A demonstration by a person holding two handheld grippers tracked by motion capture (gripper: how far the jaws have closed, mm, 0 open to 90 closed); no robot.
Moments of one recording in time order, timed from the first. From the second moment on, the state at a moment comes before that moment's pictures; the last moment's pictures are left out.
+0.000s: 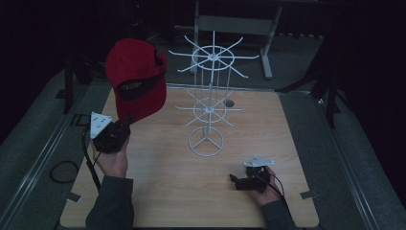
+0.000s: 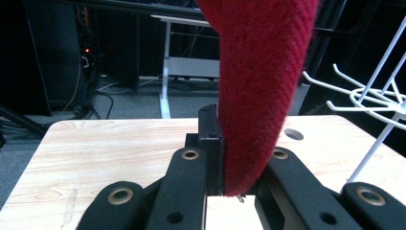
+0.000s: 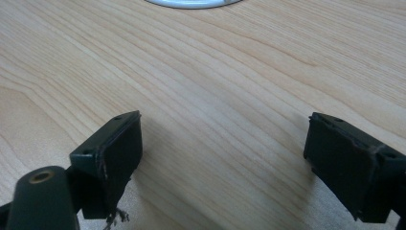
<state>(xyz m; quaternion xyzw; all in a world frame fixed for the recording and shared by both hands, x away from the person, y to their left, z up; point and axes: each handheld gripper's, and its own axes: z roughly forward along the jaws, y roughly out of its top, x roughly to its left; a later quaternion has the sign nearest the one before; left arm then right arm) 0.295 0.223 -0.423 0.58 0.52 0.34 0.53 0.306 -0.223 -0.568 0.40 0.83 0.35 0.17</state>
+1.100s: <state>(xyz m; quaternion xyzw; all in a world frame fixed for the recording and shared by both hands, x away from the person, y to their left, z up) 0.289 0.223 -0.395 0.58 0.50 0.35 0.54 0.306 -0.223 -0.568 0.39 0.83 0.35 0.17</state>
